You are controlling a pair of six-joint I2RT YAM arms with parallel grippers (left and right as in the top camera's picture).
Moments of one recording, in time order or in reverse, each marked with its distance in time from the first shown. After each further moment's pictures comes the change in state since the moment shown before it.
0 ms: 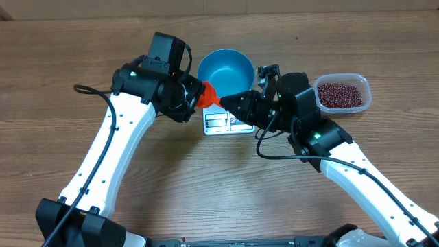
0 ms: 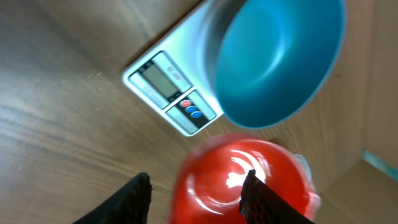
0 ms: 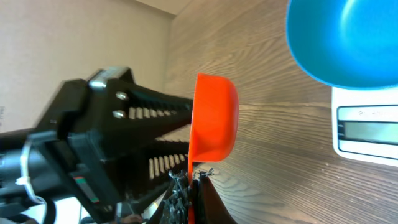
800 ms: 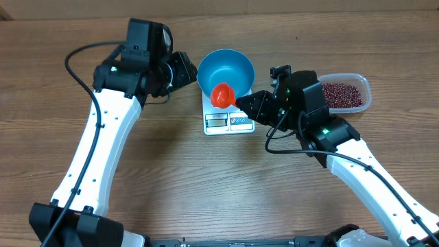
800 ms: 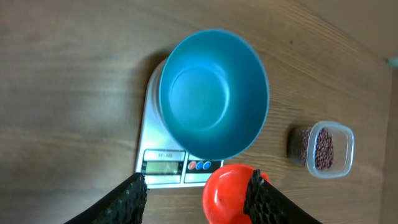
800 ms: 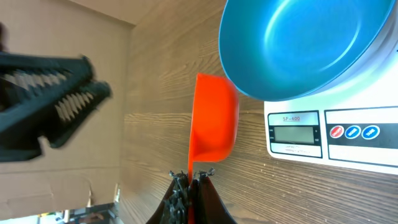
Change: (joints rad) left arm 0.093 0.000 0.058 0.149 0.011 0.767; right arm -0.076 0.000 0.000 -0.132 0.043 -0.140
